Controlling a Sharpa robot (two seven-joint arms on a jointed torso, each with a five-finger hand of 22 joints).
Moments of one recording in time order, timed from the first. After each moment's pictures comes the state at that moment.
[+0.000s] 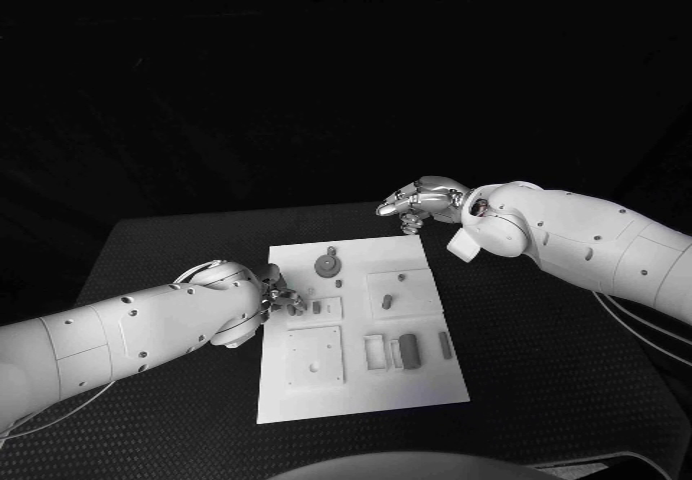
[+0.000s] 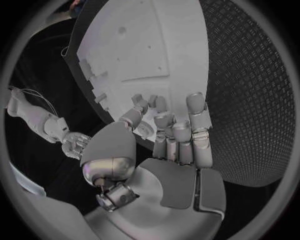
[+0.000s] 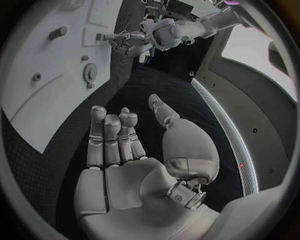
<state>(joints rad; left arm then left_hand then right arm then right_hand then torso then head) 1.20 -0.58 -0.24 1.29 -1.08 -0.14 -0.56 0.80 -0.10 0.50 -0.20 0.06 1.12 0.03 0.38 0.53 1.22 -0.08 1.09 0.97 1.12 -0.18 1.61 0.44 0.01 1.31 -0.27 0.51 1.31 1.19 -0.68 0.04 1.06 -0.62 0.16 0.12 0.88 -0.08 0.47 -0.28 0.04 0.84 0.15 0.22 0.52 1.09 0.05 1.17 0.92 1.02 -0.05 1.37 0.97 0.25 0.95 0.04 0.97 1.30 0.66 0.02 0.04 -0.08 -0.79</state>
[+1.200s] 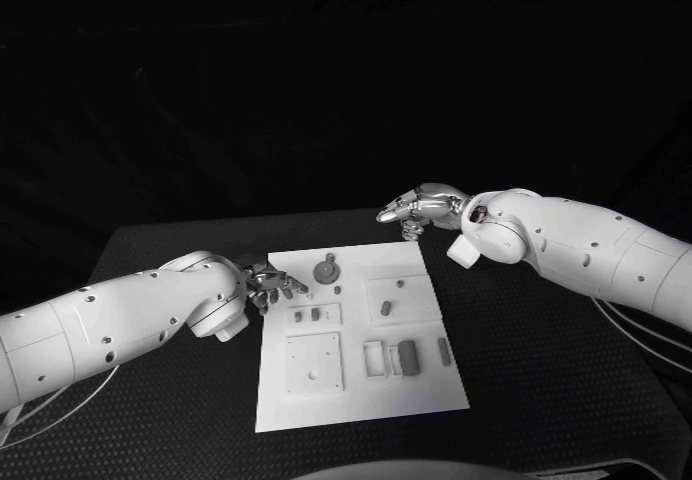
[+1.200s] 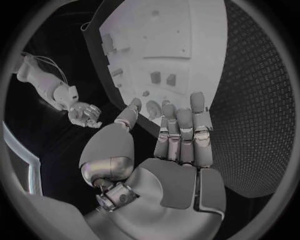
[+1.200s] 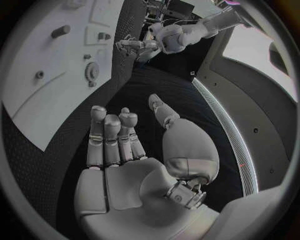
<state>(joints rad) 1.24 -0.65 -0.19 1.34 -0.86 -0.19 -0.48 0.75 -0.12 0.40 -0.27 0.06 1.00 0.10 0.32 0.52 1.08 -0.02 0.90 0.86 0.97 -0.12 1.43 0.38 0.01 1.12 -0.21 0.38 1.27 1.19 -0.68 0.04 1.05 -0.62 0.15 0.12 0.88 -0.08 0.47 -0.28 0.04 0.84 0.15 0.22 0.52 1.09 0.05 1.17 0.92 1.02 -0.05 1.37 0.97 0.25 0.95 0.04 0.97 1.30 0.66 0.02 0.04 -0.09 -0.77</state>
